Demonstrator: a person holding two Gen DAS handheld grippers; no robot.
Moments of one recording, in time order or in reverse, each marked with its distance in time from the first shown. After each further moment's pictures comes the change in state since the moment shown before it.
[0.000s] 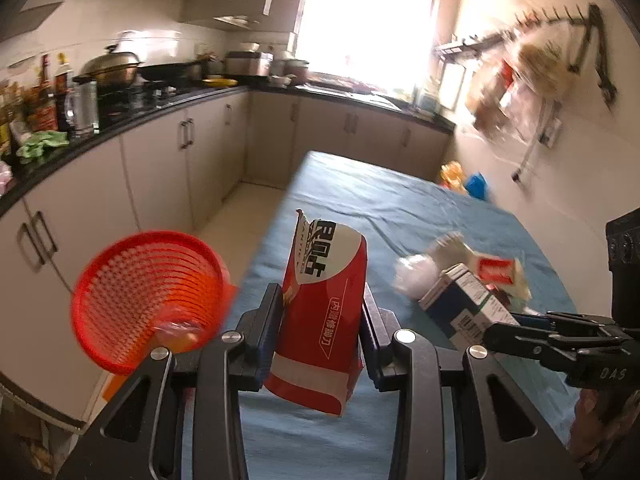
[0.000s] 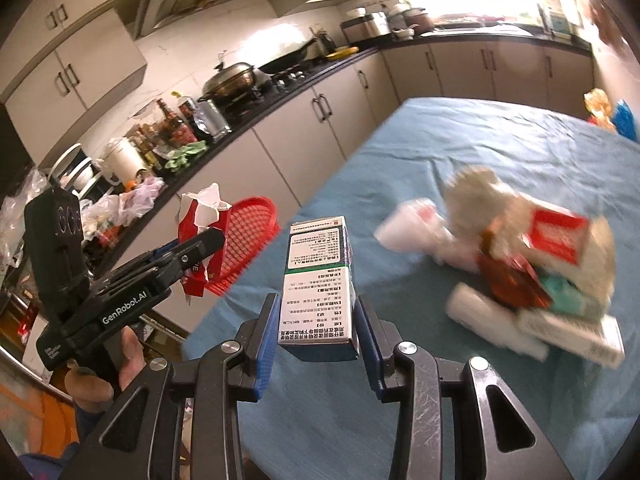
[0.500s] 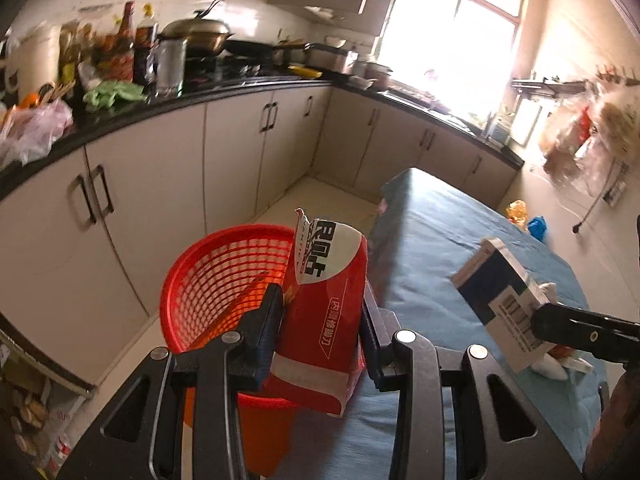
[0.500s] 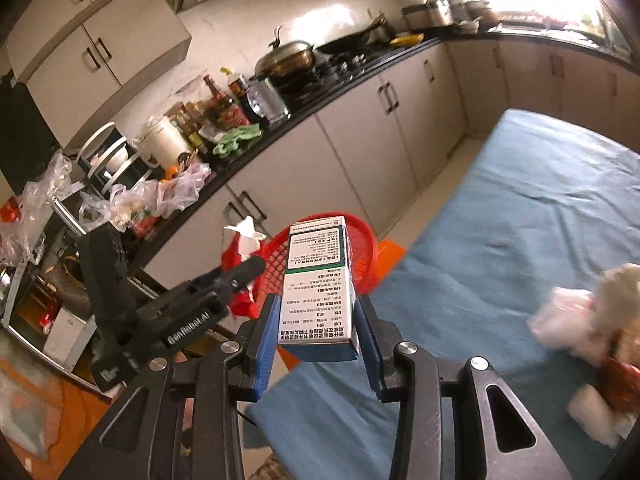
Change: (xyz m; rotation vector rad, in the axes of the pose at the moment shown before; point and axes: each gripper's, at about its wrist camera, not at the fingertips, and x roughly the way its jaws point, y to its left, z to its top) left arm 0.013 0.131 0.005 -0.202 0.015 0.153; right arm 0.095 0.093 0.060 -0.073 0.083 0.153
